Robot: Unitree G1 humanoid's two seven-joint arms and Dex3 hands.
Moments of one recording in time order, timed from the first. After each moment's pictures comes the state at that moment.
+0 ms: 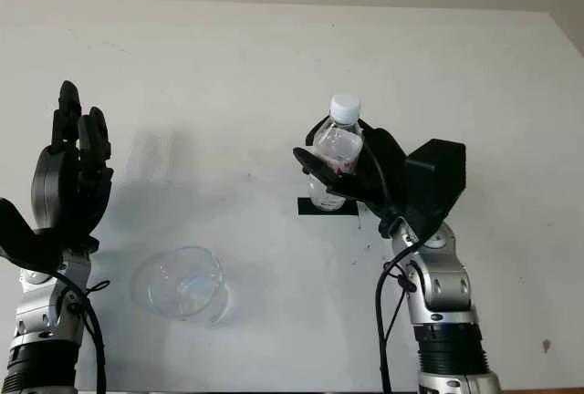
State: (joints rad) left arm -0.28 0.21 0.32 0.23 -0.30 -0.18 -0.21; right arm -0.35 -0.20 -0.06 0.04 0.21 0.29 0.31
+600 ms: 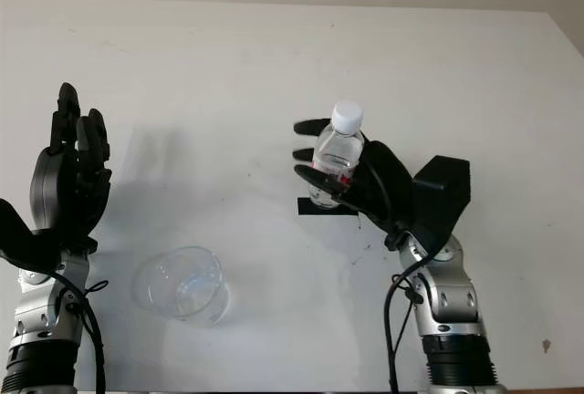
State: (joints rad) left arm -0.28 0.21 0.33 0.23 -0.30 -0.18 -0.21; right arm -0.29 -0.25 -0.05 0.12 0.19 0.08 0.48
